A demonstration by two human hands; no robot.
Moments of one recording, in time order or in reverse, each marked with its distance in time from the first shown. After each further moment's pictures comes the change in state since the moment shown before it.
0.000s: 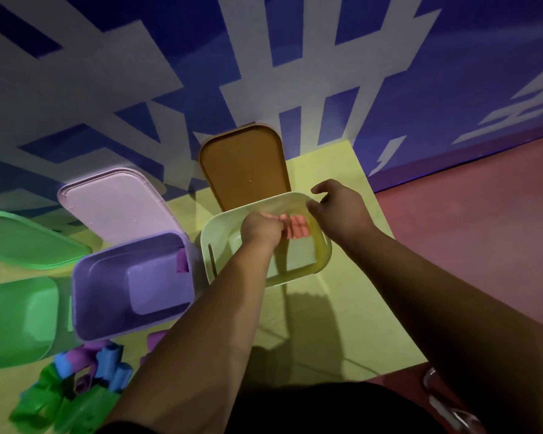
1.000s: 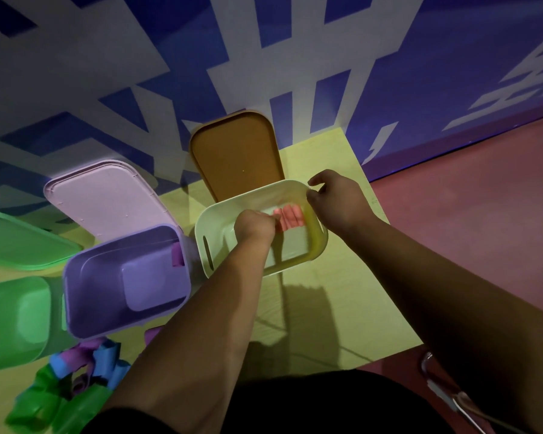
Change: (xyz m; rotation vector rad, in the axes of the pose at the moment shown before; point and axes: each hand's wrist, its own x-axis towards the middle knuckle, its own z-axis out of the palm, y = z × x) left_hand 0.007 -0.017 -0.001 0.172 0.049 0.041; right_hand -0.007 0.007 0.001 -0.018 0.005 -0.016
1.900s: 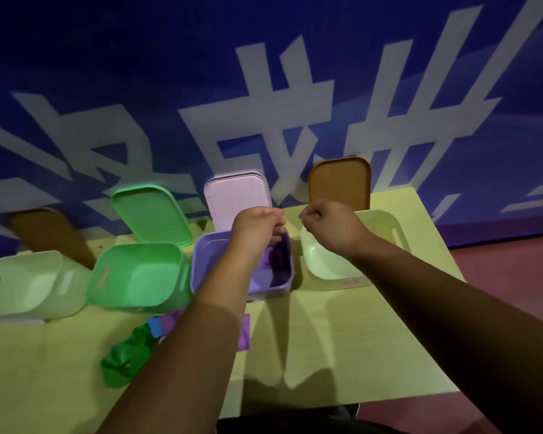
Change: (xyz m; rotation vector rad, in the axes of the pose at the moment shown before) left_hand -0.106 -0.054 -0.257 -0.563 -0.078 0.279; right_hand -0.125 -0.171 0.081 -0.038 -0.169 -0.359
